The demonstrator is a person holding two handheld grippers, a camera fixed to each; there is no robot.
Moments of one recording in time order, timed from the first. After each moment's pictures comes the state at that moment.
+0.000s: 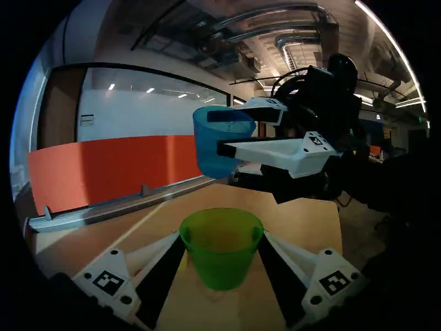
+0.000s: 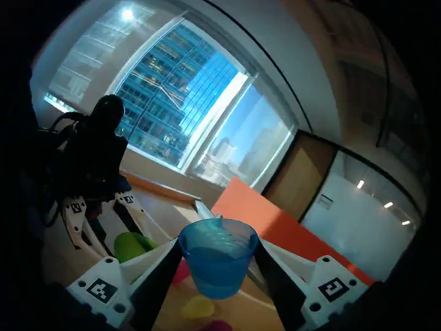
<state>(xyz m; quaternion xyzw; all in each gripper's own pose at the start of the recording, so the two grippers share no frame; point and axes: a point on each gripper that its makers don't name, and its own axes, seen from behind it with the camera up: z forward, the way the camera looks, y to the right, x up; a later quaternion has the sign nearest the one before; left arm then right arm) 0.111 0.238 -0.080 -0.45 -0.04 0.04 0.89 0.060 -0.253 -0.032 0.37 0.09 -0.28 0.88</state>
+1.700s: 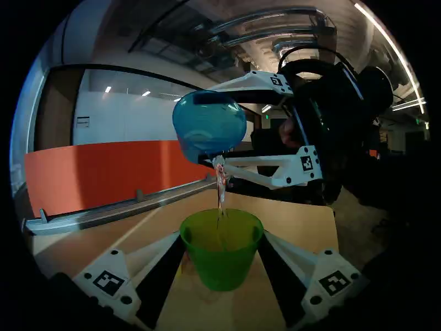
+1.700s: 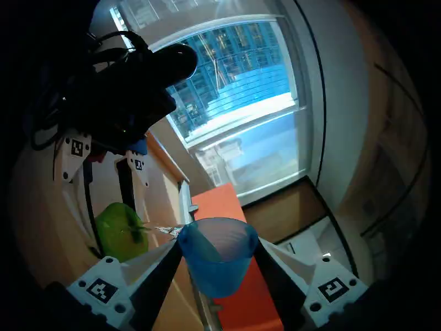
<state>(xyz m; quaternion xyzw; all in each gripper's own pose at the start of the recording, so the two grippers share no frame) 0.120 0.253 -0.079 -0.46 -0.03 0.03 0.89 0.092 -0.255 -0.004 0.31 0.17 -0.52 0.78</state>
